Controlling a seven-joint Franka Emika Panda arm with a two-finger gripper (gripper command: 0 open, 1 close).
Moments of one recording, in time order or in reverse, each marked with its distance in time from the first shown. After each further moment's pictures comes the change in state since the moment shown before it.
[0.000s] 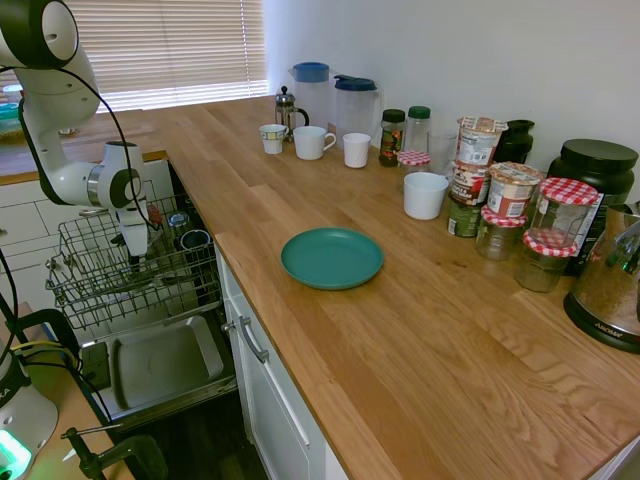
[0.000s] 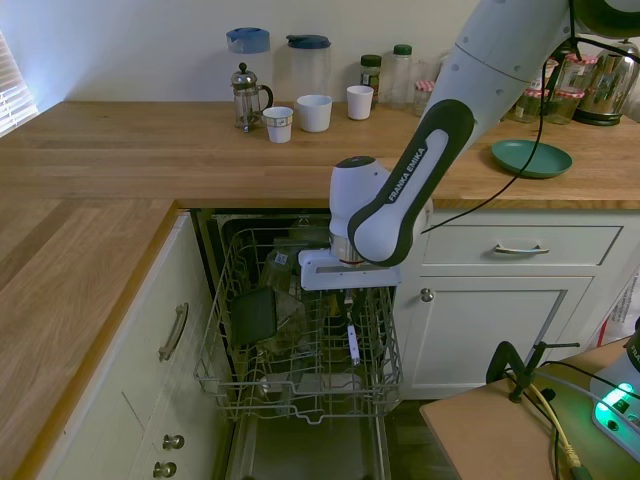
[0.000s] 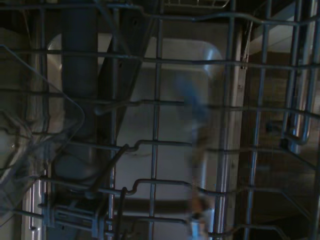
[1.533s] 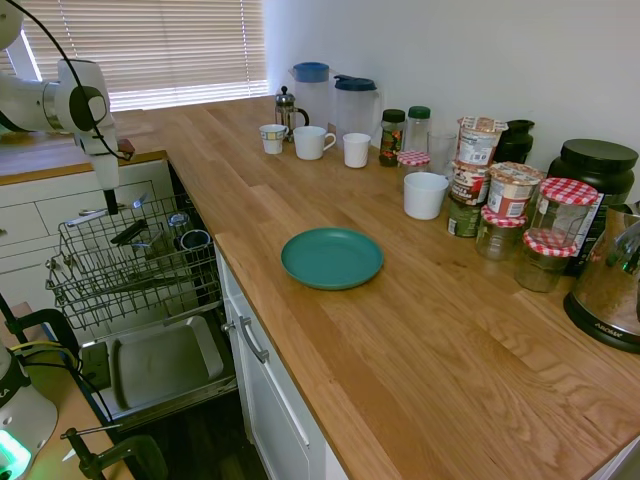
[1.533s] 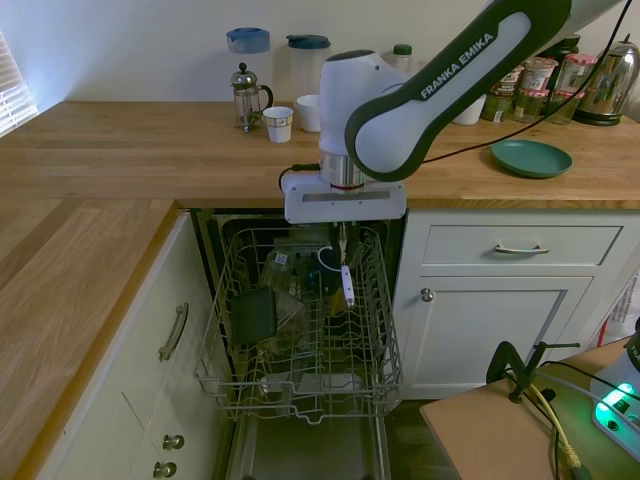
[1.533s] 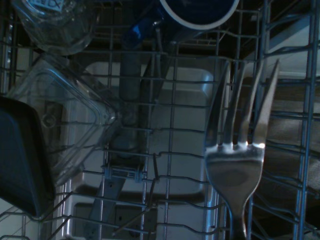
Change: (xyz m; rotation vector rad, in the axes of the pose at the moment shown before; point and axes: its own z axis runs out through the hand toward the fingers) arm -0.043 0.018 -0.146 0.051 0.057 0.002
